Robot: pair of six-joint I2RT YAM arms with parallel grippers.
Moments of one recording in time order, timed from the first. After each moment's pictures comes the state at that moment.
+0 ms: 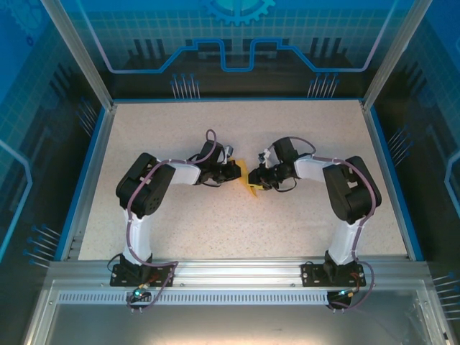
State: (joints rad) left arm -0.47 2.04 1.08 0.16 0.47 -0.71; right arm 0.37 1.86 1.03 -0.29 -0.74 0.55
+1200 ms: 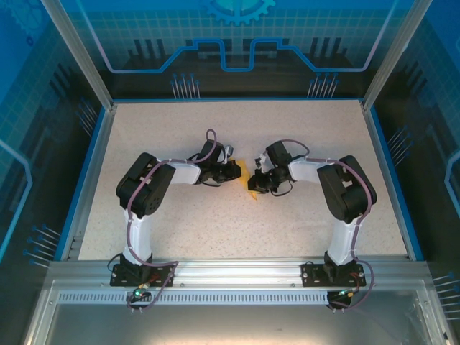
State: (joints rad) left arm -0.47 2.04 1.09 0.14 0.47 -0.71; right arm 0.42 1.91 1.03 -0.30 -0.63 0.53
